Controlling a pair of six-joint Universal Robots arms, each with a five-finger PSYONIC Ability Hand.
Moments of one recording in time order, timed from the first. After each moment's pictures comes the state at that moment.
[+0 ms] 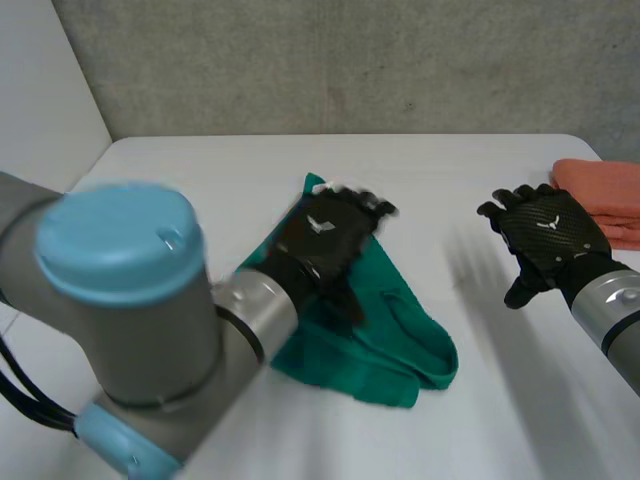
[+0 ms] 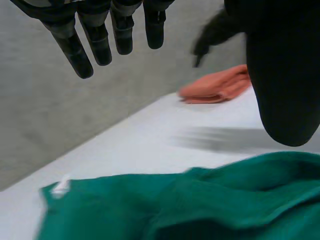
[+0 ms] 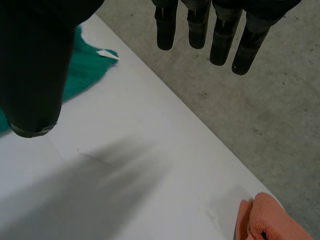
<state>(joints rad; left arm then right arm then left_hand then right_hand) 3.95 -1.93 -1.42 3.20 -1.52 3.24 1.73 -1.48 1.90 -0.24 1.27 2.64 0.20 0.21 0.21 0.20 0.05 0.20 0.22 0.22 0.23 0.07</state>
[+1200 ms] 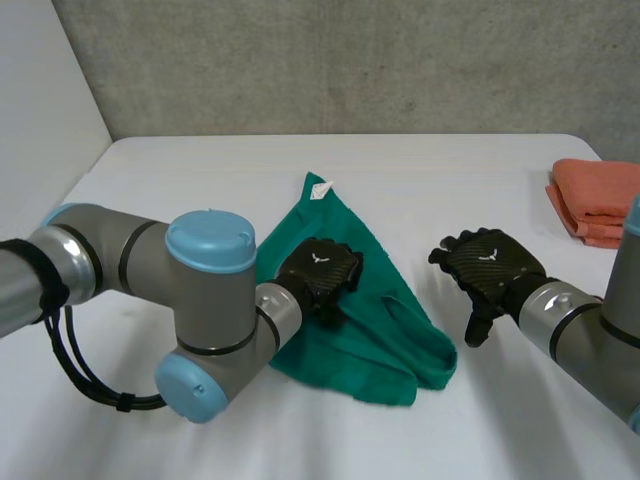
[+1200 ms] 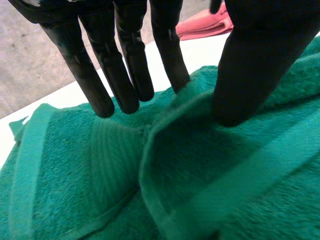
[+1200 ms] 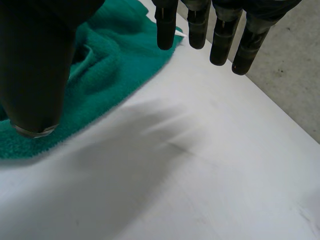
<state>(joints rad) 4.02 -2.29 -1.25 3.21 -1.44 3.31 1.86 -1.27 1.71 -0.01 1.31 2.61 0.89 0.87 0.87 0.87 0.69 0.20 0.22 0.22 0.23 0.07</state>
